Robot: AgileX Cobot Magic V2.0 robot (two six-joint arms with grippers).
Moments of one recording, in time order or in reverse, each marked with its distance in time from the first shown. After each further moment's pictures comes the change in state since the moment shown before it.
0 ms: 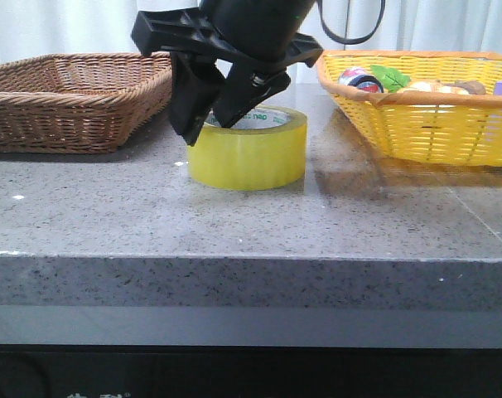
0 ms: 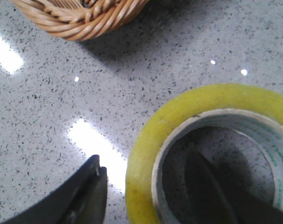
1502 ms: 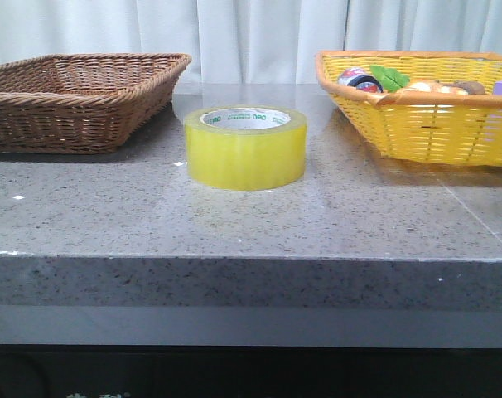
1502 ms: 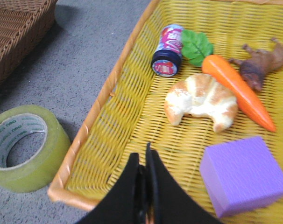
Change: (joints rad) left arm 0.000 0.000 0.000 0.000 0.000 0.000; right arm -0.491 -0.775 0.500 -0.002 -0.125 0.000
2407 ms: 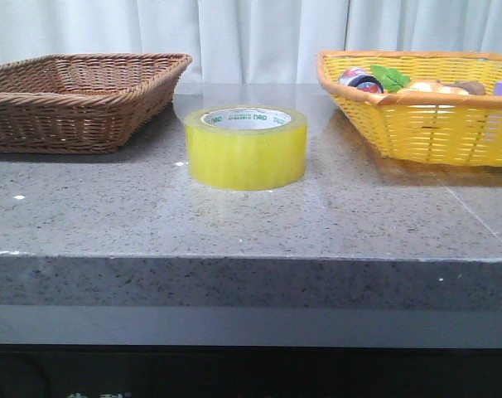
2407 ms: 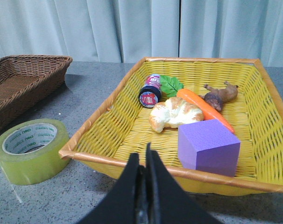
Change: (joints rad) left arm -0.173 0.188 -0.218 0.000 0.249 0.039; right arm -0.005 -0.640 0.525 0.000 -0.263 0.000
